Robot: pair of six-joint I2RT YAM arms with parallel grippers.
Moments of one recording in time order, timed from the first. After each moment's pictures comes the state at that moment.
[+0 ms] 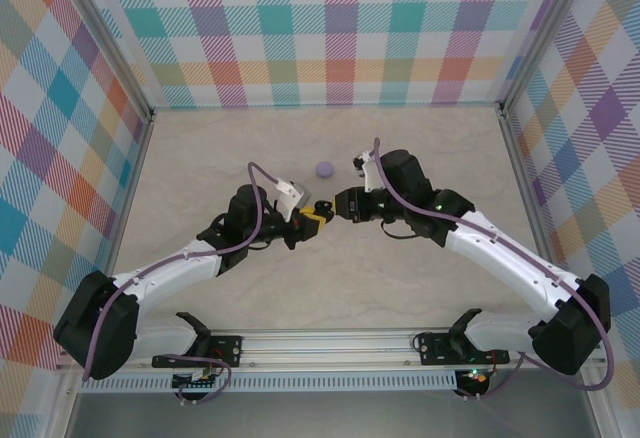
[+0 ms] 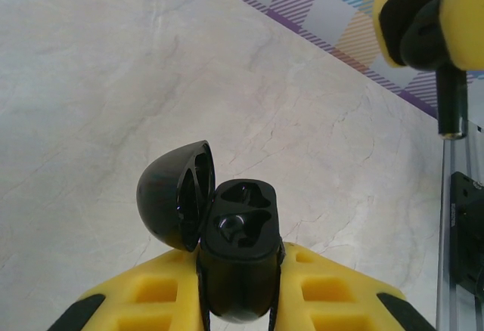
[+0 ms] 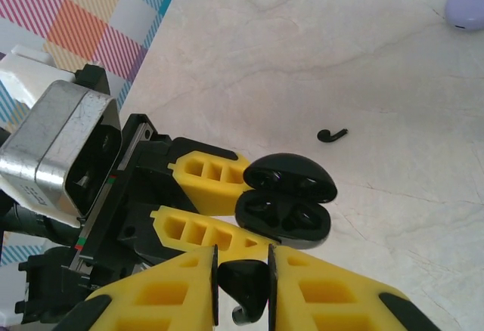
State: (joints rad) left arm -0.62 1.24 0.63 0.21 0.50 -0.11; right arm 0.73 1.23 1.09 -0.48 -0.30 0.54
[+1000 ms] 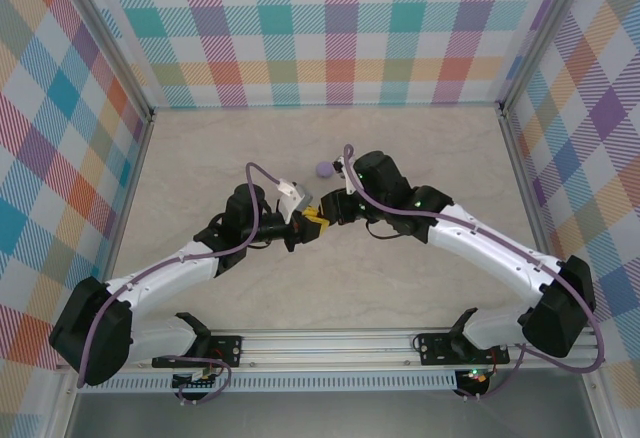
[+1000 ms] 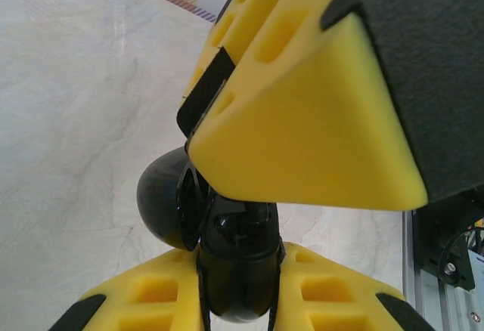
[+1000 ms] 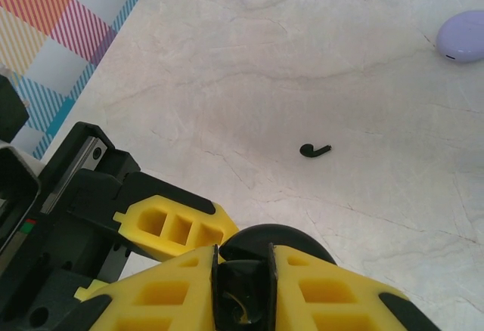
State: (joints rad) left arm -0.63 1.20 0.64 0.20 0.58 -0.07; right arm 0.82 1.33 1.16 -0.49 -0.16 0.44
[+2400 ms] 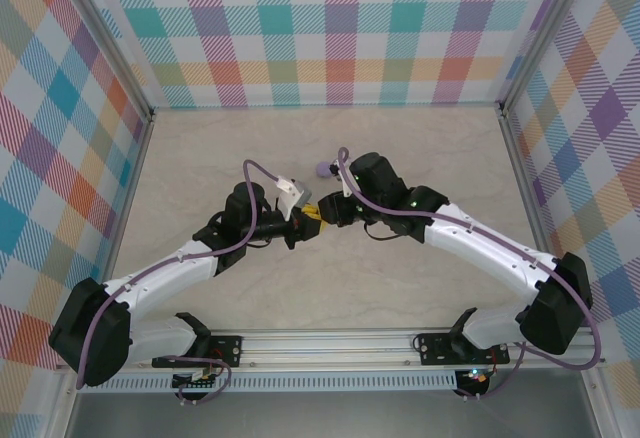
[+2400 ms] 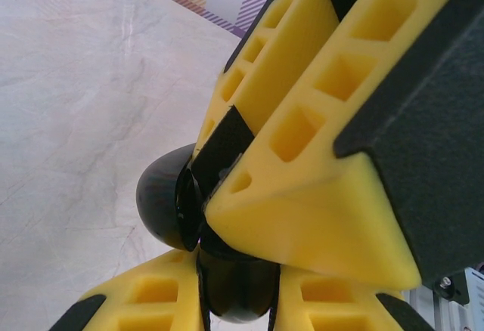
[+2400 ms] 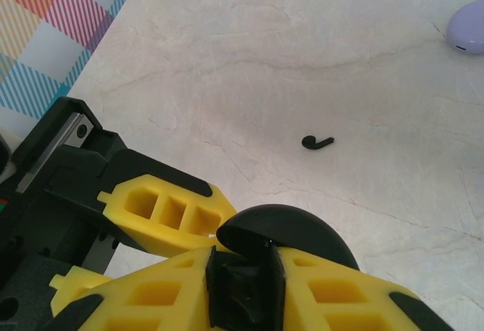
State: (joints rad) left arm -0.63 1.19 0.66 0.18 0.56 -0.12; right arm 0.83 1.35 1.16 -0.50 -0.17 0.43
